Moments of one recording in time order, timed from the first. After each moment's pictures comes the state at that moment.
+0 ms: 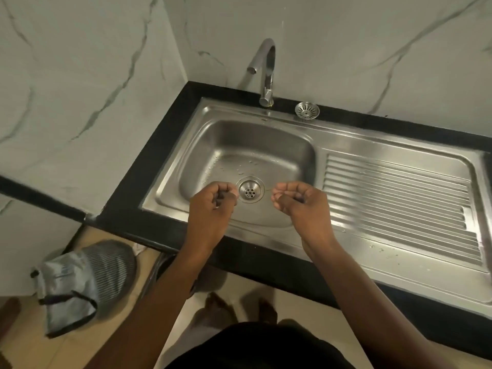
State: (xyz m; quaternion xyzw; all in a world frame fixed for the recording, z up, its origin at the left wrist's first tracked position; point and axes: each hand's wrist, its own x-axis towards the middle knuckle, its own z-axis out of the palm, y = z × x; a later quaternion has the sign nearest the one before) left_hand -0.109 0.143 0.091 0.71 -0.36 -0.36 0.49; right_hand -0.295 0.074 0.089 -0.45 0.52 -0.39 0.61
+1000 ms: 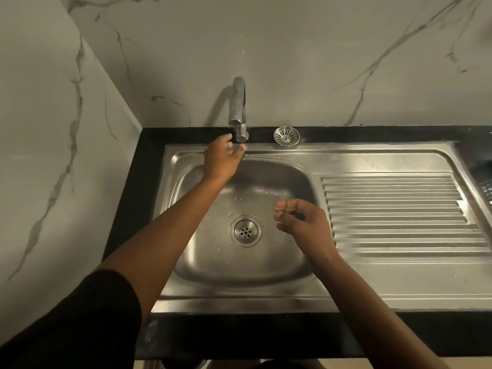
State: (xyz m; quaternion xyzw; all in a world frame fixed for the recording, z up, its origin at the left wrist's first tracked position) left_hand -0.033 -0.169 0.051 0.68 -0.52 -0.34 0.37; right_hand -0.232 -0.012 0.058 -0.38 0.60 -0.44 0.55
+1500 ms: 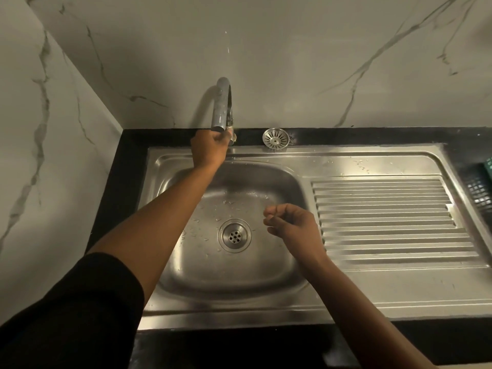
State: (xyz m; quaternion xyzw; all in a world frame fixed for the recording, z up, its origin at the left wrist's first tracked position) left_hand -0.042 -0.227 0.040 0.72 -0.51 -0.29 0.37; right_hand -0.239 -0.033 0.046 -0.37 0.61 -0.42 0.56
